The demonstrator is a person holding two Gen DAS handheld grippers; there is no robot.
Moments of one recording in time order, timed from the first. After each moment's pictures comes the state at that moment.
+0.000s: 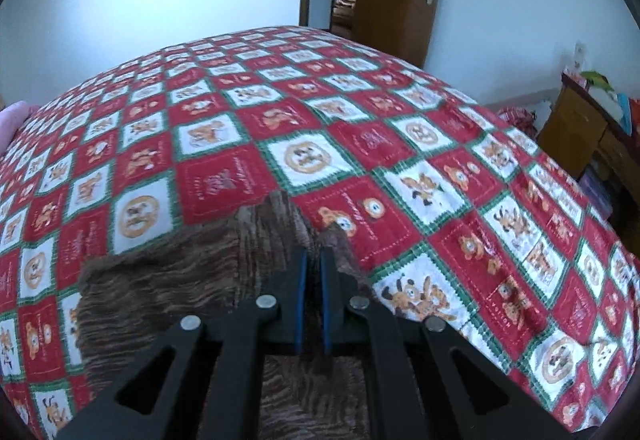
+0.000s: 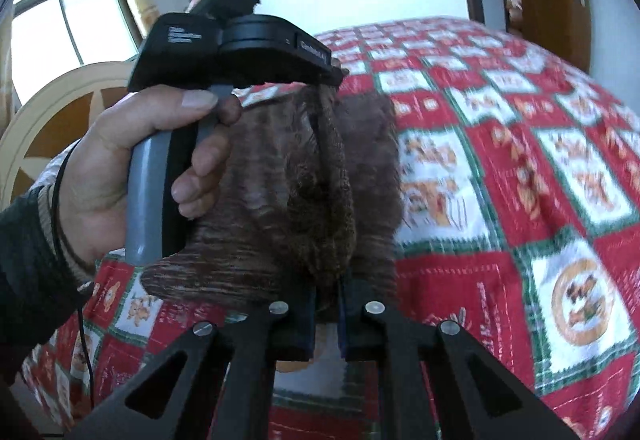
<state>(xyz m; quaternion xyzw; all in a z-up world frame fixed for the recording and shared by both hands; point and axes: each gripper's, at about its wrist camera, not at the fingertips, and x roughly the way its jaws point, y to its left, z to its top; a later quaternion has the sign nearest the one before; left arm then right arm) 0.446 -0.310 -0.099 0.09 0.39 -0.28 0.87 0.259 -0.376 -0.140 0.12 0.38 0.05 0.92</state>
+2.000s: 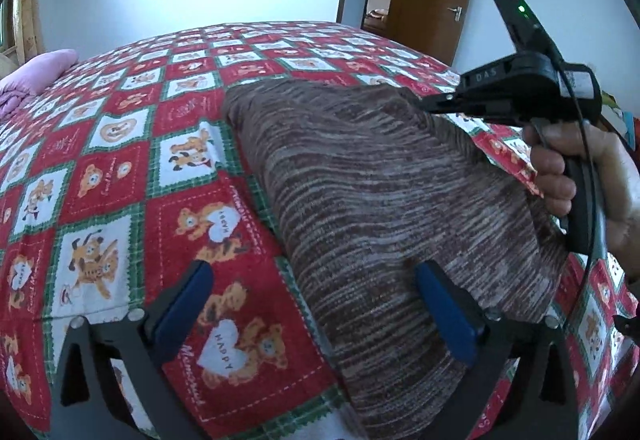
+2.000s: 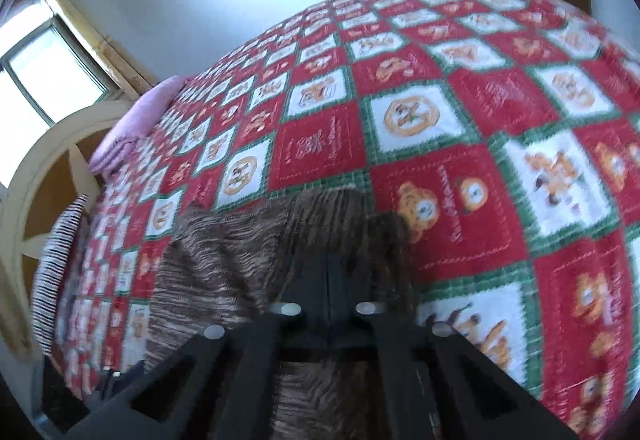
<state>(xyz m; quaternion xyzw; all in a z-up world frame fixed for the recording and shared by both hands) 0.367 -0.154 -0.152 0.03 0.38 -0.25 0.89 0.462 -0.402 -0.111 0.18 0.41 0.02 0.90</state>
